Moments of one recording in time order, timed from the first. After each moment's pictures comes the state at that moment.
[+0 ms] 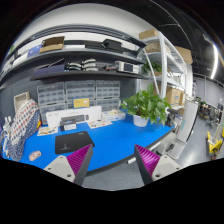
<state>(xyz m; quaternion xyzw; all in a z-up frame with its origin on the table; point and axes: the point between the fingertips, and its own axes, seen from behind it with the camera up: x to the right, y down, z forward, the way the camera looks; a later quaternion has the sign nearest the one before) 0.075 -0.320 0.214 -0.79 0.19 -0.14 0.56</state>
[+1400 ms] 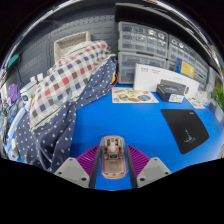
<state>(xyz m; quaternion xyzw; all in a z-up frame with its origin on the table) -0.380 -0.011 -0.007 -0.90 -0.01 0.01 0.44</state>
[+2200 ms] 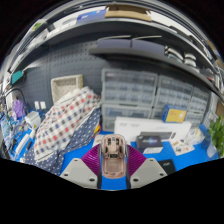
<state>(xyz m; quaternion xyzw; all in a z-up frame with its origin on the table) -0.261 0.060 0.207 -0.84 -0.06 0.03 0.54</state>
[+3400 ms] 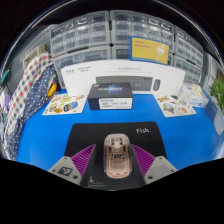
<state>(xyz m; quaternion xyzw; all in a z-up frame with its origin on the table) -0.063 0.075 -0.009 -0.92 -0.01 0.04 0.40</state>
